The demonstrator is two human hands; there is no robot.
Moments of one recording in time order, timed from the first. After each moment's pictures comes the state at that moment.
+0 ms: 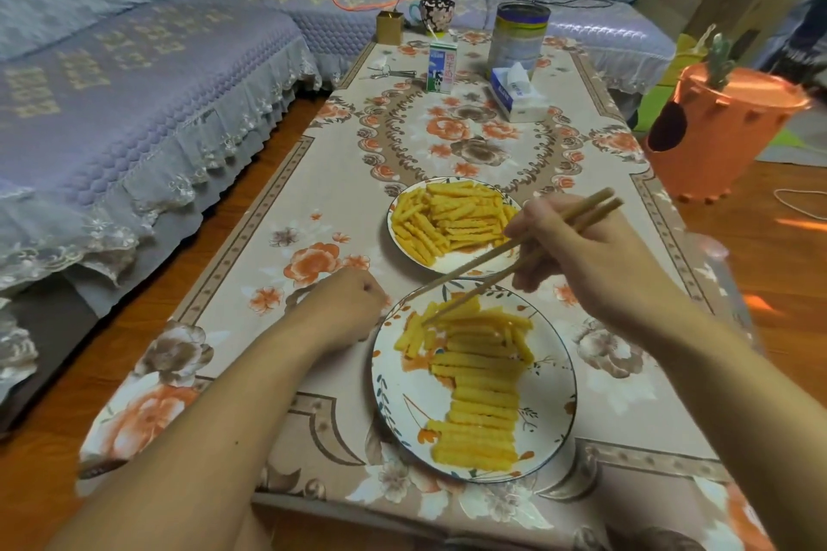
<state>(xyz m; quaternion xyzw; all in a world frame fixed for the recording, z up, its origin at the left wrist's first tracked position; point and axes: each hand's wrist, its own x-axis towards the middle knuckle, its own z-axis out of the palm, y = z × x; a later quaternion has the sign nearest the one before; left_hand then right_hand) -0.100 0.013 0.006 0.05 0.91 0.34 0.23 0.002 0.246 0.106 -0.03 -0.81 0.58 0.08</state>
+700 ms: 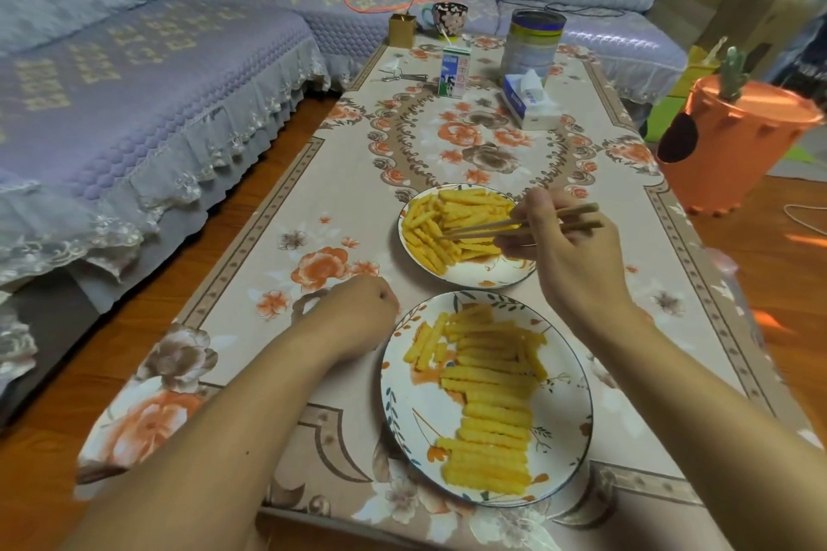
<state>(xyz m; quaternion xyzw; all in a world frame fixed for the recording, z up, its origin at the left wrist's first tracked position) -0.101 0.013 0.007 0.07 0.92 0.29 0.23 -0.042 0.231 0.066 -0.09 -0.77 0.59 0.24</state>
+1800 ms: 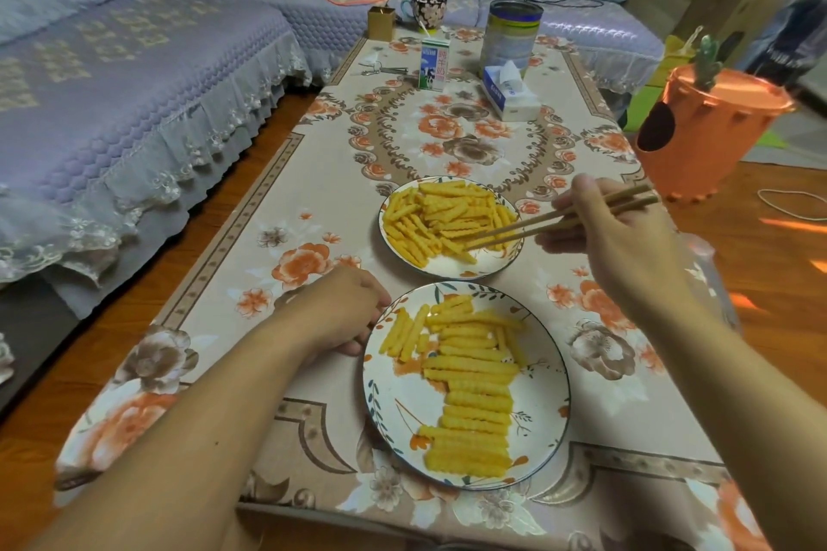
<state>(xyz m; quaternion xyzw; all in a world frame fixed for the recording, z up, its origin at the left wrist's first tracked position) -0.092 0.023 0.023 0.01 0.85 0.44 0.29 -0.020 0.282 0.086 -0.14 -0.78 0.57 0.22</state>
